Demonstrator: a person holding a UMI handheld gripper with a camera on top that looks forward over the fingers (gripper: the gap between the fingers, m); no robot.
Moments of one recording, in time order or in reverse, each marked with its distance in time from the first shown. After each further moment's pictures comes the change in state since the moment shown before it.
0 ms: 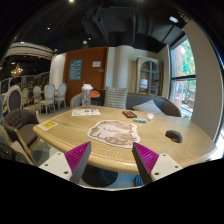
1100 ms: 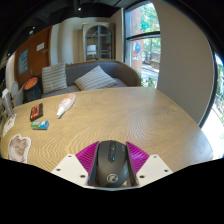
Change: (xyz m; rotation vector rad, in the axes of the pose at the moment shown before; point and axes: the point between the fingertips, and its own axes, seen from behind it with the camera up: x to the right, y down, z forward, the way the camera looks) arm 0.414 0.042 0.226 -0.360 0.387 0.262
